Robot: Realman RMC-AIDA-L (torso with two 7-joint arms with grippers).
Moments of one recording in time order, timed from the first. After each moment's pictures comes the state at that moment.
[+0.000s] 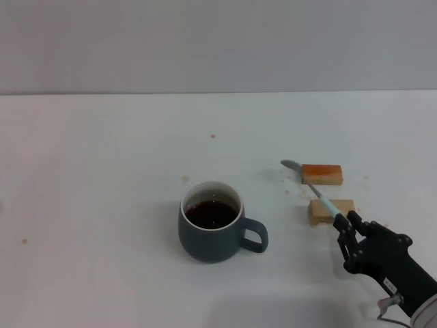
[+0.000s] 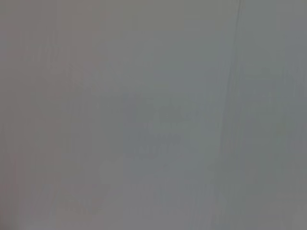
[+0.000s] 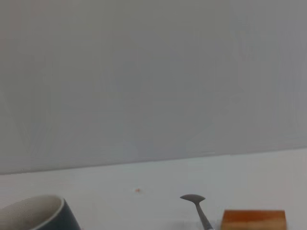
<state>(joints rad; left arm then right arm) -0.06 -1.94 -1.29 -0.52 2.73 0.98 -0.32 -0.12 2.01 0.89 0.95 -2.90 -0.66 0.25</state>
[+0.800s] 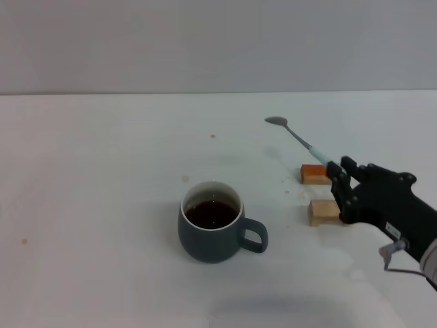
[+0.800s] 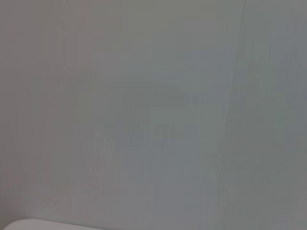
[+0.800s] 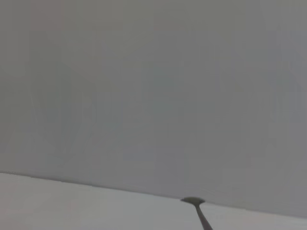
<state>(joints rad) -0.07 -1.94 -1.30 -0.50 2.73 0.95 -0.32 -0.23 1.90 0.93 1.64 -2.92 -0.06 0.10</state>
